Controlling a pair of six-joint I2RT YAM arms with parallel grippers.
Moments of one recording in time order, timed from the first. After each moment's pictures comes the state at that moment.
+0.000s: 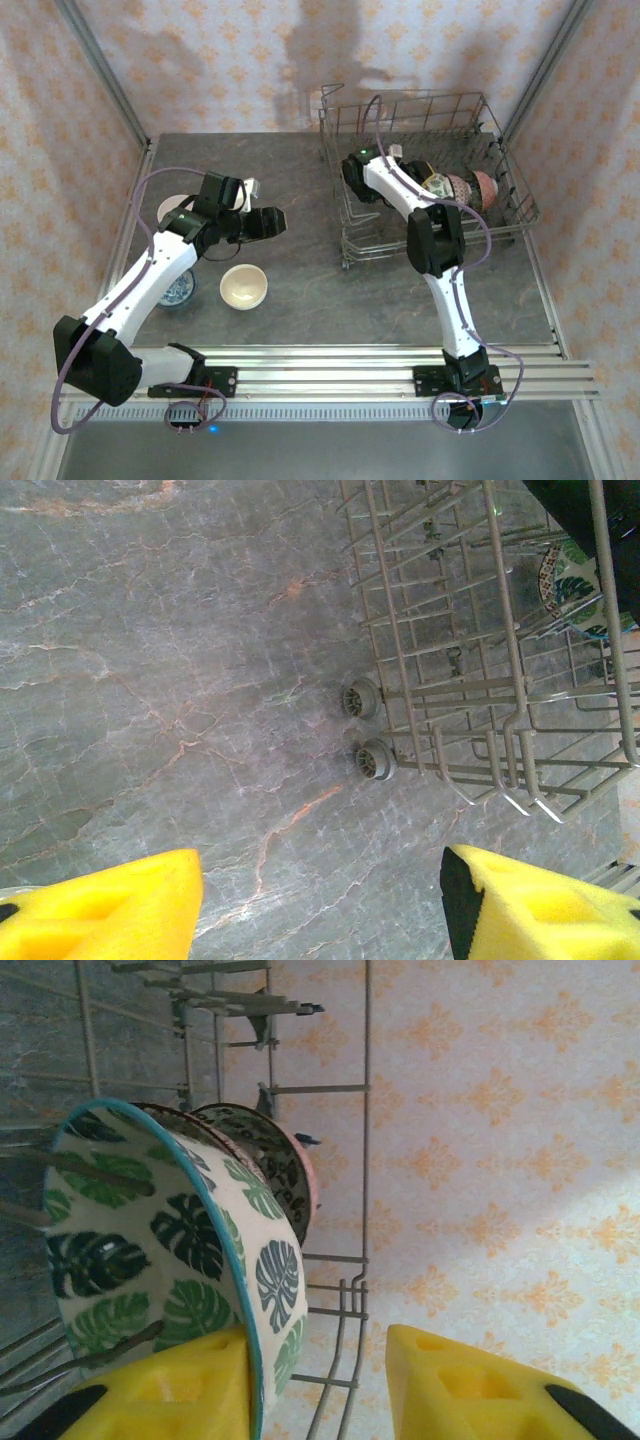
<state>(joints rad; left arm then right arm) -0.32 1.26 1.12 -0.72 0.32 -0.57 0.47 2.34 2.11 -1.65 1.32 0.42</state>
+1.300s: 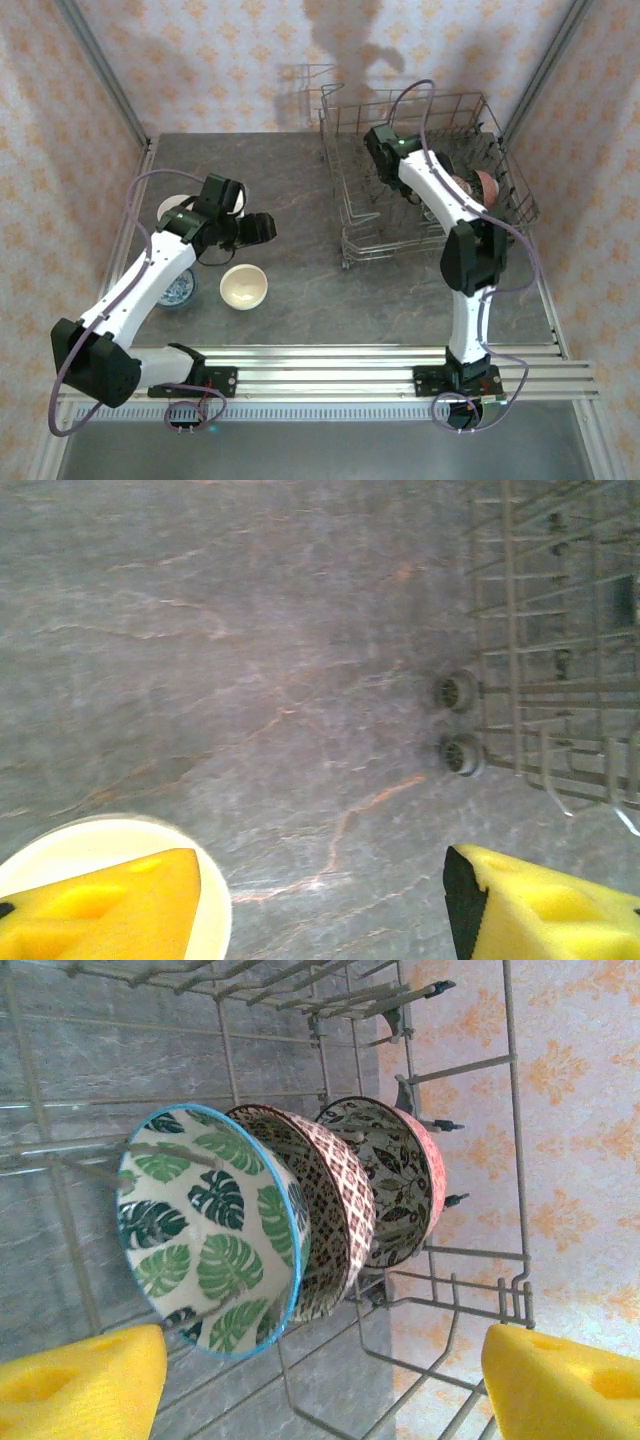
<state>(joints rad) -0.32 1.25 1.15 -0.89 0.14 -0.61 0.39 1.98 1.89 -1.25 0.86 0.17</state>
